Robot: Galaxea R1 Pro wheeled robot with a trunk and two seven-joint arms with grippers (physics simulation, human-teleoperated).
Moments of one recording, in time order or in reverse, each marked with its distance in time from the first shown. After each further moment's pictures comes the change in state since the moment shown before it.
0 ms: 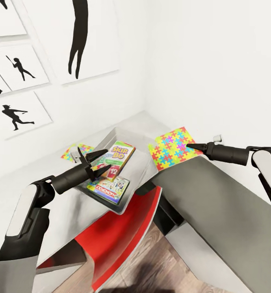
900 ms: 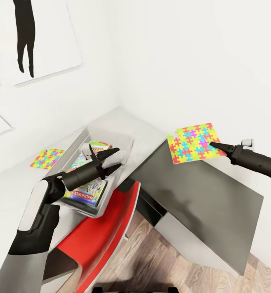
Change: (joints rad) left arm -0.035 -0.047 -0.075 0.000 -0.012 0.000 0.008; right arm 0.198 0.003 -0.326 -0.157 -0.011 -0.003 0.000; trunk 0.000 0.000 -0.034
